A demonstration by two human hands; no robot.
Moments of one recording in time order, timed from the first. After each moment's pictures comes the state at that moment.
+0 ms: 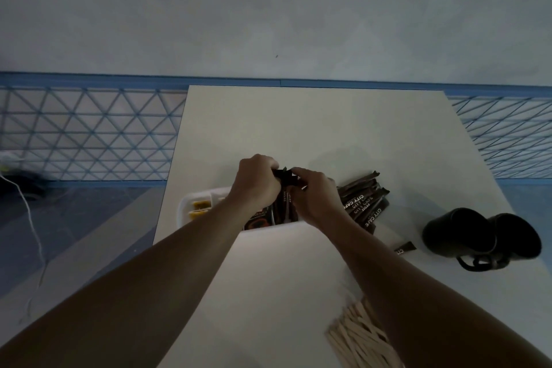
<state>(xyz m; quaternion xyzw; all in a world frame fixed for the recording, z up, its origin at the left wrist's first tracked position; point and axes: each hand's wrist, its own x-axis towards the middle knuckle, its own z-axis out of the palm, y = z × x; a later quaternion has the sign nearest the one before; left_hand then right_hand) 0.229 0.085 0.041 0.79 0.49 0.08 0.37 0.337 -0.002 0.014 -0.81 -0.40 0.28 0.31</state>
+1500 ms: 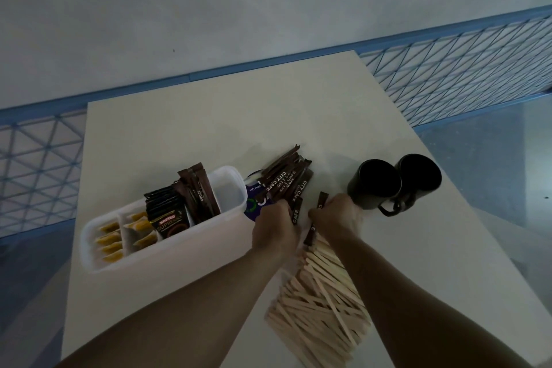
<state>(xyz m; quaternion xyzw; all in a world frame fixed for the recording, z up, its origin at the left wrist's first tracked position) 0.333 -0.077 -0.030 0.83 0.43 -0.03 0.36 0.429 -0.152 -0.031 -0.93 -0.05 0.25 0.26</state>
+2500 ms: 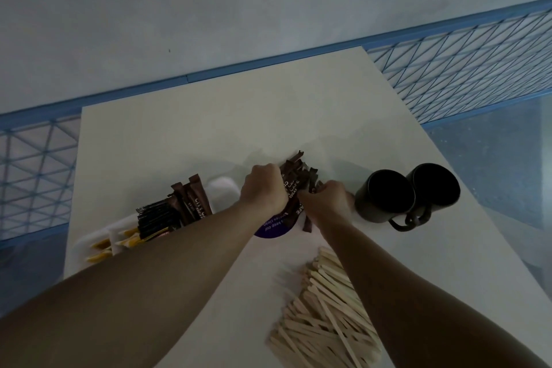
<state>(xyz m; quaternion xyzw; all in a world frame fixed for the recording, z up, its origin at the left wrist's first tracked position) 0.385 0.000 -0.002 0.86 0.41 -0.09 0.29 0.451 -0.102 -0.045 -0.89 -0.04 0.27 0.36</state>
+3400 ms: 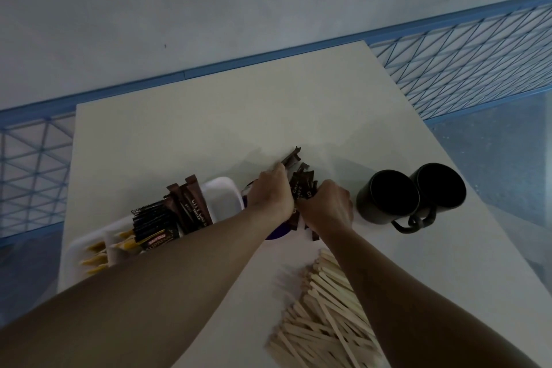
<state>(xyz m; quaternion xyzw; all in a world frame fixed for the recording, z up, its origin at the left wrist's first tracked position) 0.394 -0.015 -0.015 0.87 0.41 -0.08 0.24 0.454 -0.100 -0.047 -0.93 -0.12 0.25 0.23</state>
